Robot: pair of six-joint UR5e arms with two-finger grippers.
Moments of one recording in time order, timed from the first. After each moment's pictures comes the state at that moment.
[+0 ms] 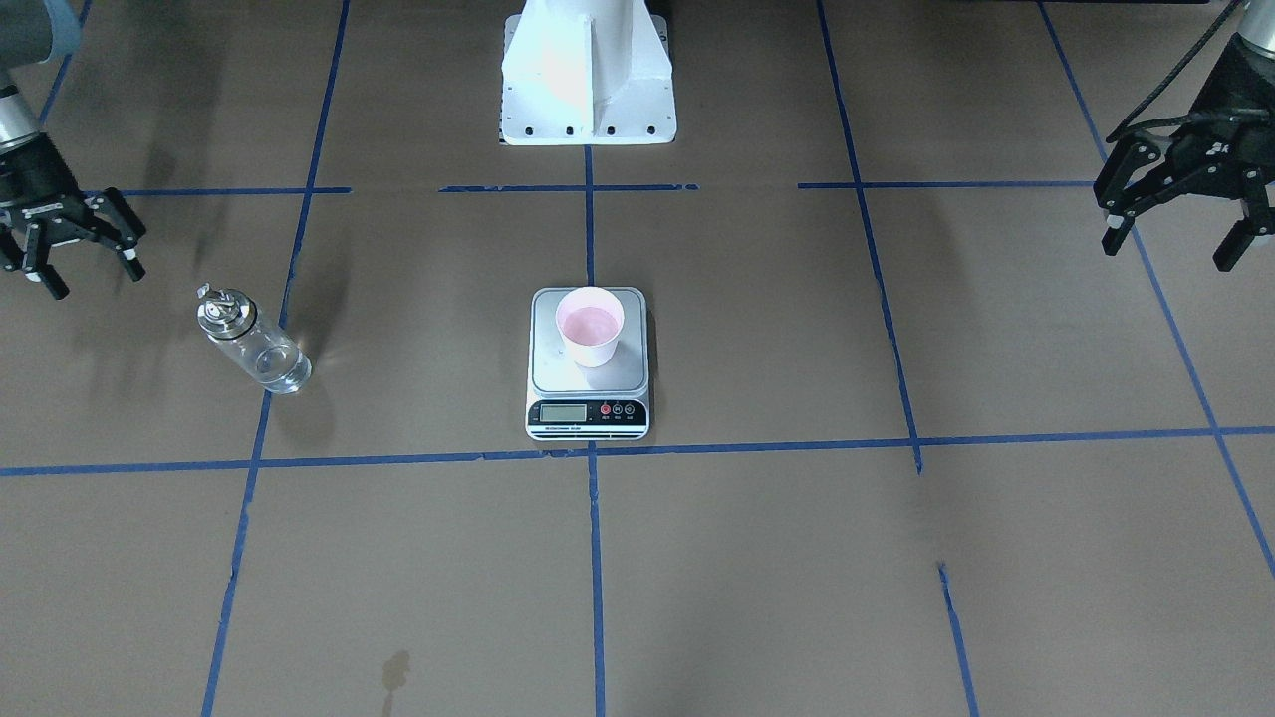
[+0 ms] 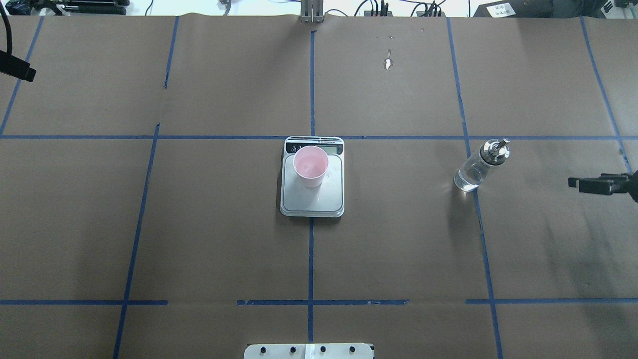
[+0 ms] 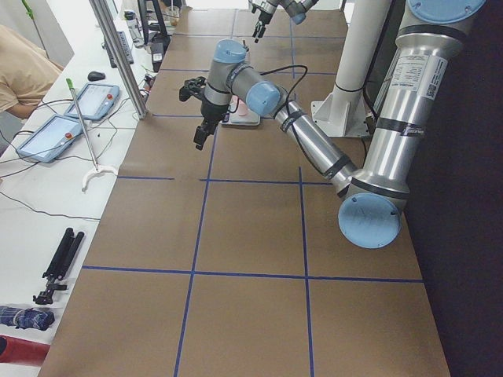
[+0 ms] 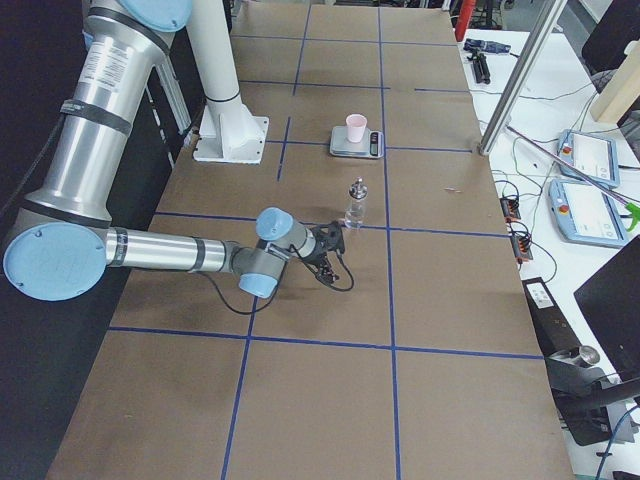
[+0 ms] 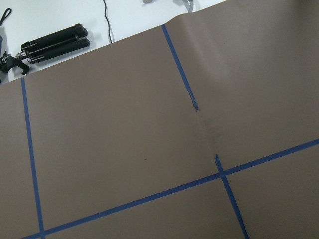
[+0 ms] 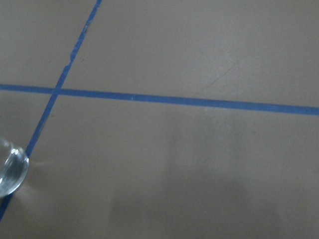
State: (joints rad) left arm -1.20 -1.80 -2.11 -1.47 -2.06 -0.36; right arm 1.02 -1.80 1.60 -0.37 2.02 0.89
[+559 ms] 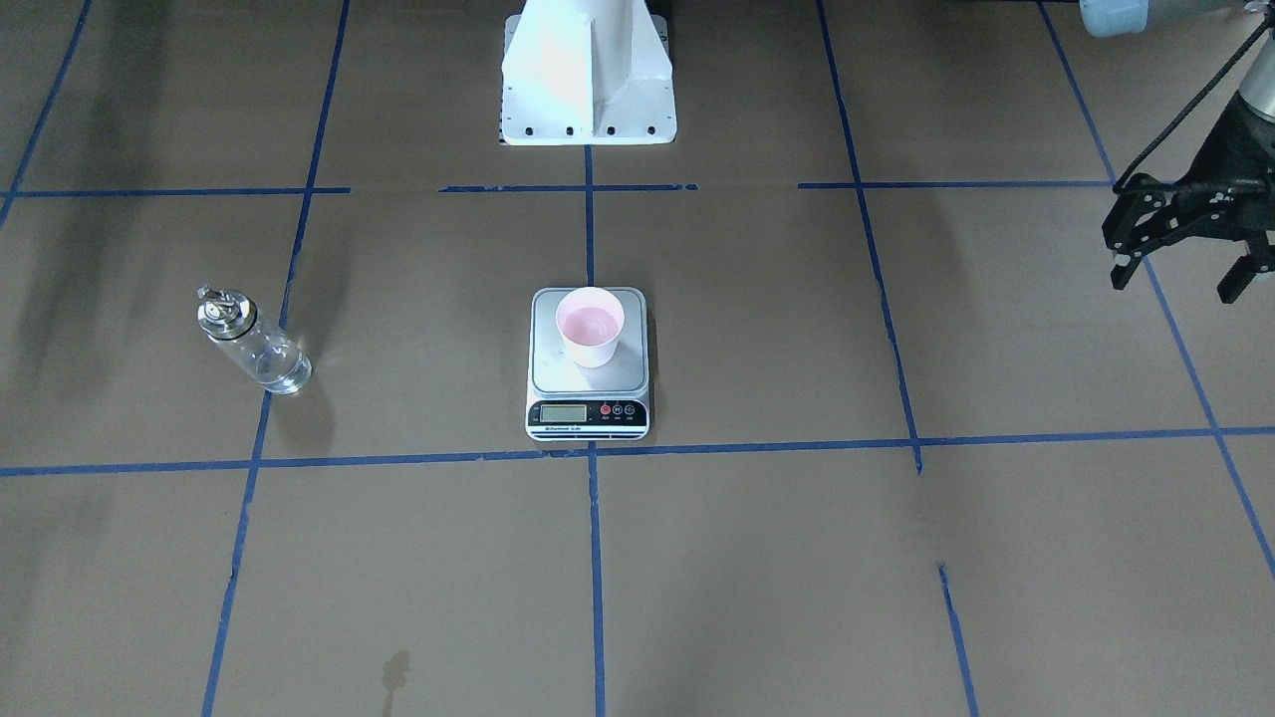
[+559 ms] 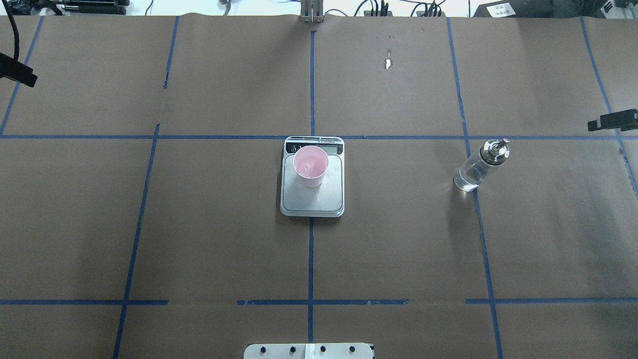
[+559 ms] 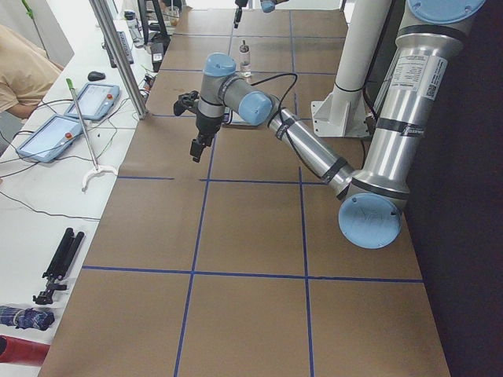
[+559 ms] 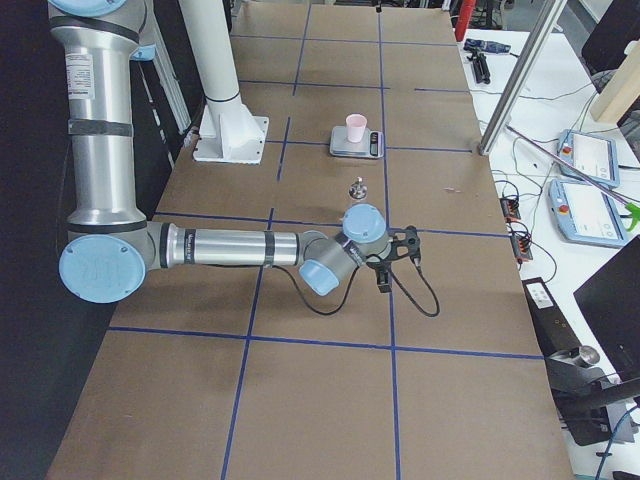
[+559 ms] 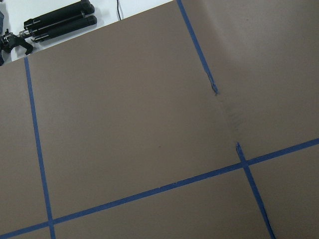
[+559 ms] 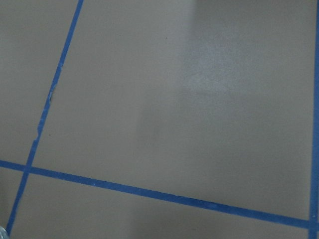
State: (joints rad) left arm -1.23 -1.78 -1.96 -1.50 -2.12 -0.25; right arm 1.36 -1.50 1.55 -1.01 2.37 0.41
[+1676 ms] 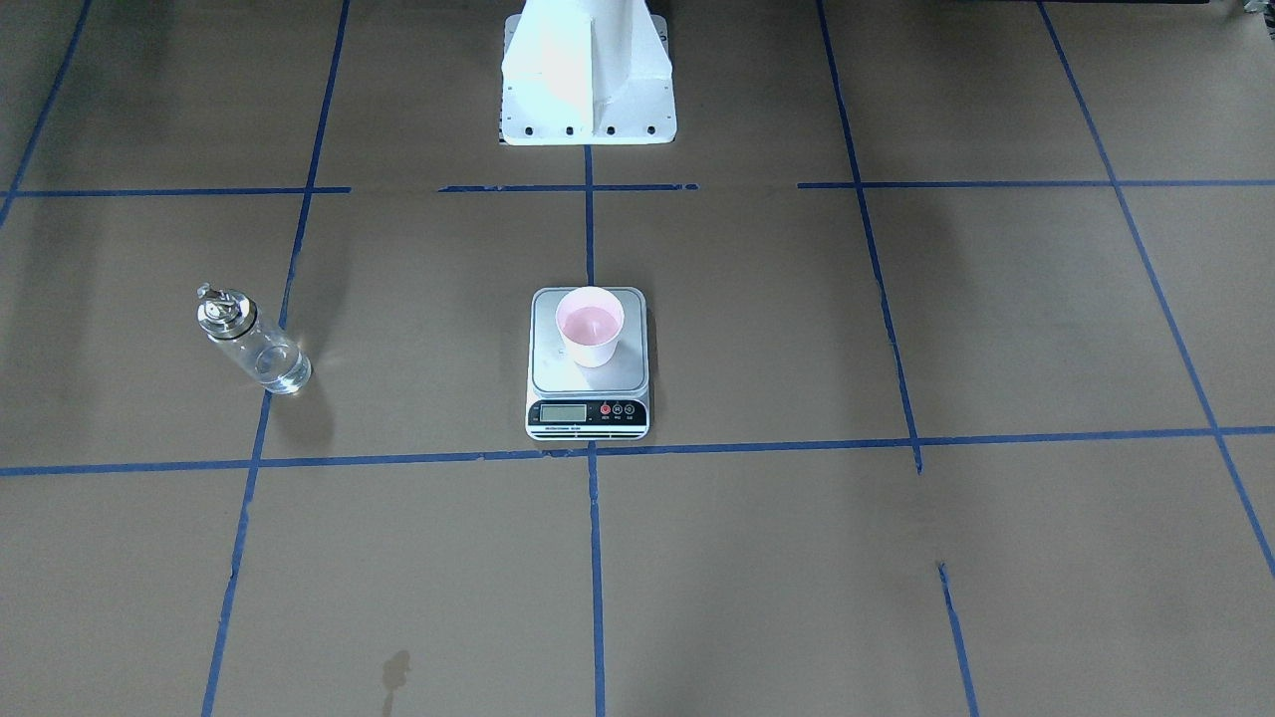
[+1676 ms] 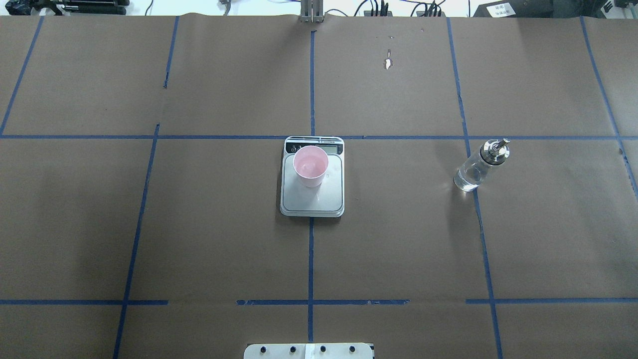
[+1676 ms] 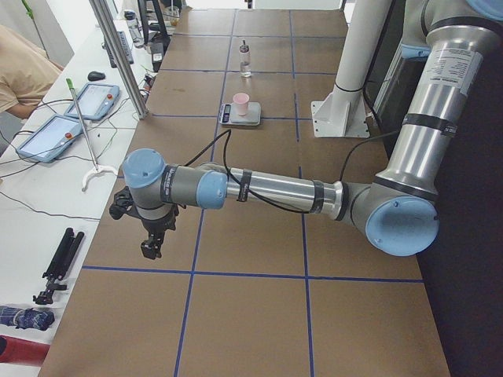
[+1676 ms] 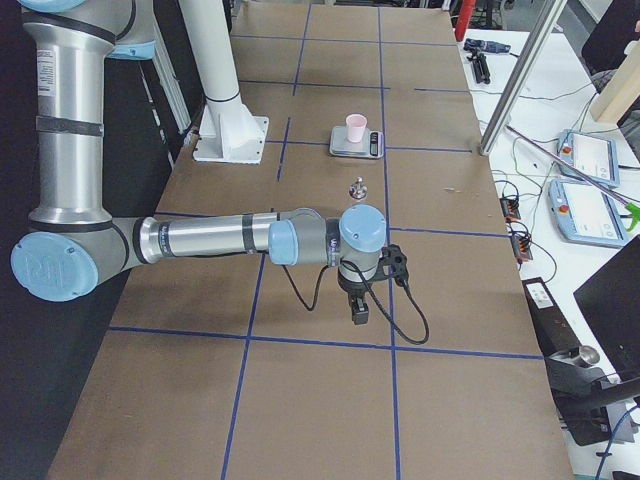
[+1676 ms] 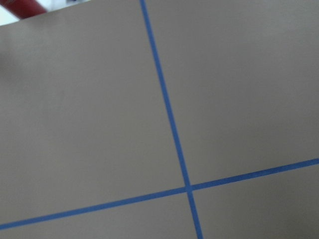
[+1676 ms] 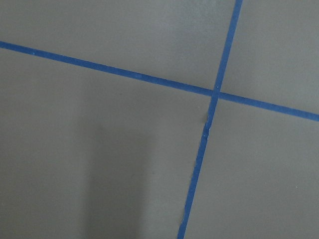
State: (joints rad) left arm -1.64 -1.81 -1.44 -1.48 -2.35 0.19; right arm 1.52 -1.66 1.77 -1.60 2.37 -0.13
